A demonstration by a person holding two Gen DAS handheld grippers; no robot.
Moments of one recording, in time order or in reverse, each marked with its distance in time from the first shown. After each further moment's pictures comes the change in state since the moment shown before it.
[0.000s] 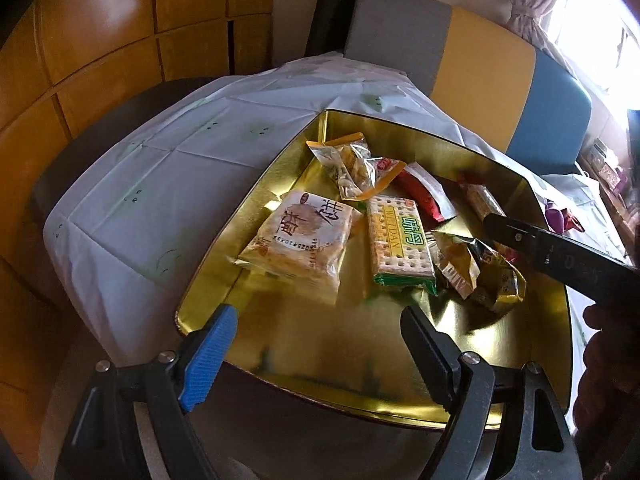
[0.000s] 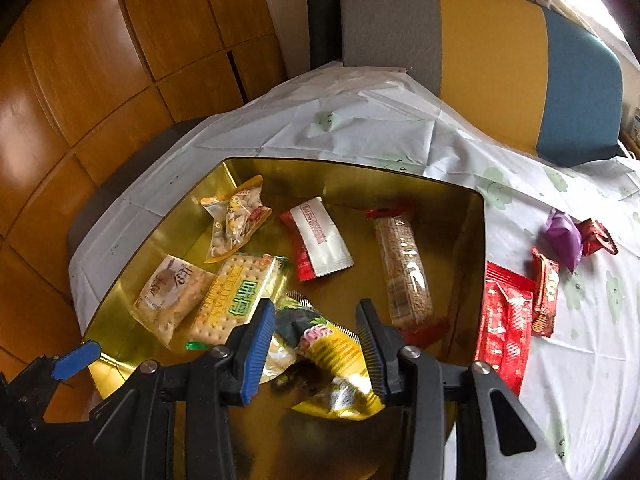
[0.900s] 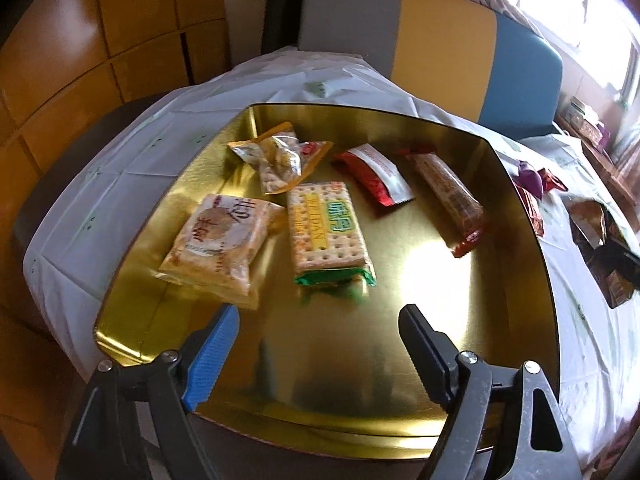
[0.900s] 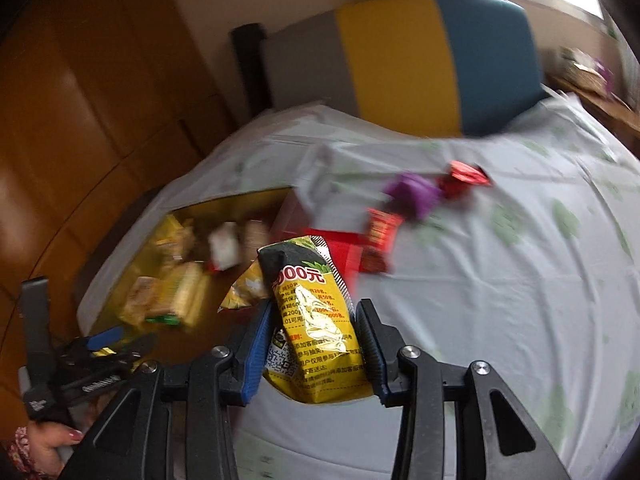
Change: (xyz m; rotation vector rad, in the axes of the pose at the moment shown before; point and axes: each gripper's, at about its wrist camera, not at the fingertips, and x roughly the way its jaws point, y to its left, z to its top) left arm 0.014 -0.055 -0.003 0.134 0.017 -0.028; right arm -0.105 -0.117 -0.065 0.193 -0.155 -0.014
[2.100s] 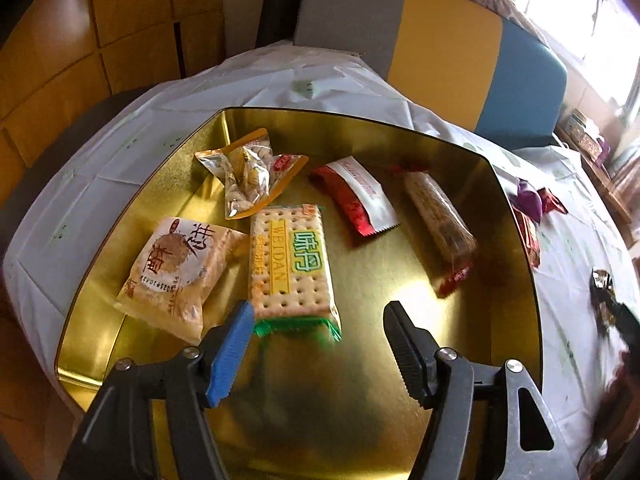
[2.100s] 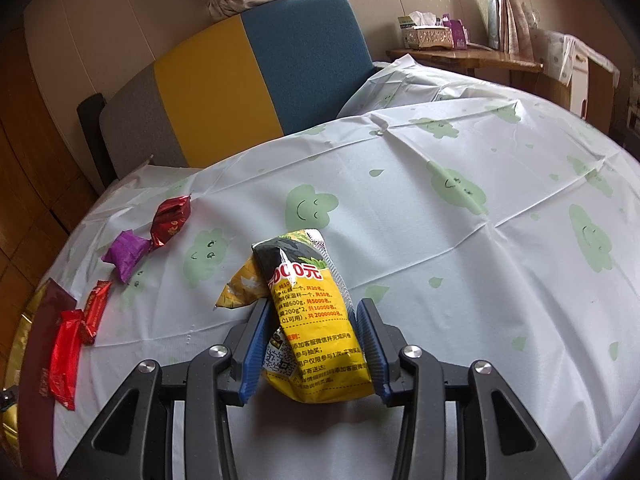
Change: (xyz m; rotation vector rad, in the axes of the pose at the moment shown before) left arm 0.025 -0.021 0.026 -0.019 0.018 -0.042; right arm -0.005 -0.239 -0.026 0.333 -0.133 -0.381
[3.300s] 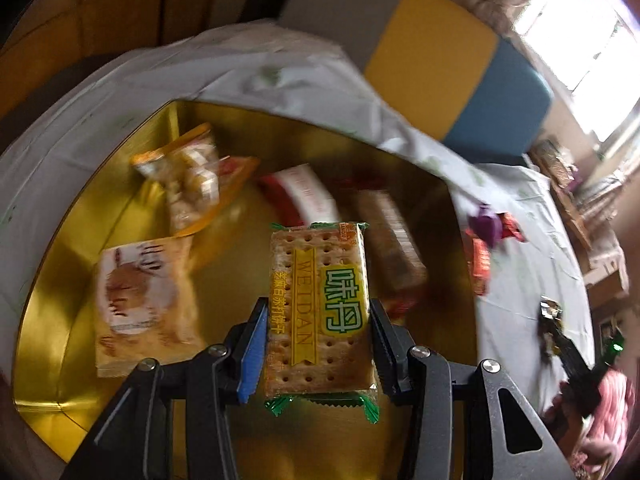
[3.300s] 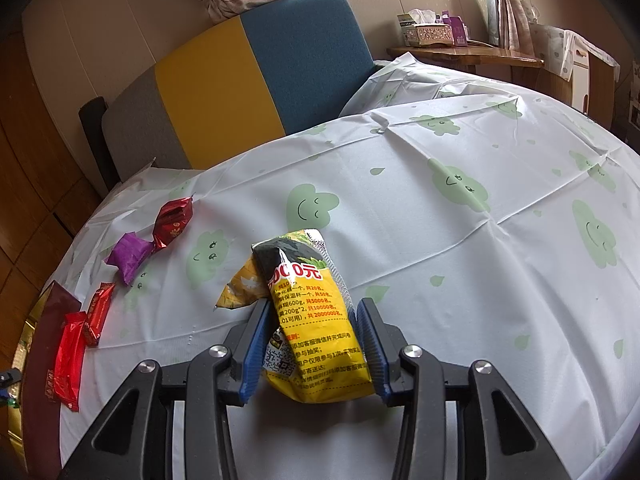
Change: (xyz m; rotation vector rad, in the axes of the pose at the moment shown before) left arm 0.025 -0.004 0.034 -0.122 0.089 -0.178; right arm 0.001 -0.003 0.000 0.018 0.005 0.032
